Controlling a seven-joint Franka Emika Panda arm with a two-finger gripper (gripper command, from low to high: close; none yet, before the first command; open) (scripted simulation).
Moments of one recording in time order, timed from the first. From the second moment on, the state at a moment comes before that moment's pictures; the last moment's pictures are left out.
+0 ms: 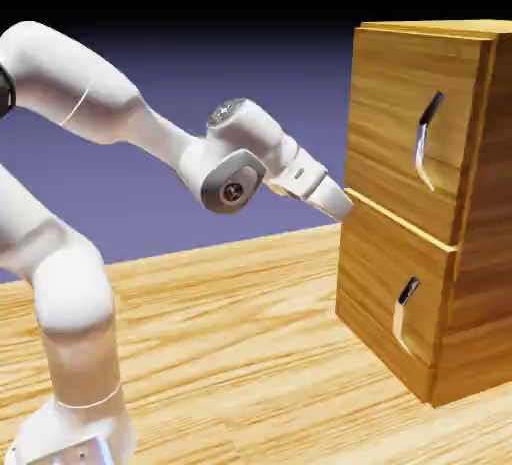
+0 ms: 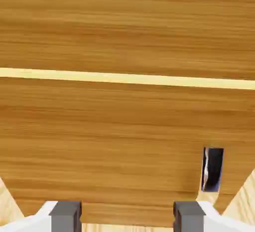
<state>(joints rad) 0.03 -0.58 -0.02 -2.80 -0.05 3.03 0.78</state>
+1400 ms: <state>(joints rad) 0.65 -0.80 -0.70 -2.48 -1.88 2.95 2.15</state>
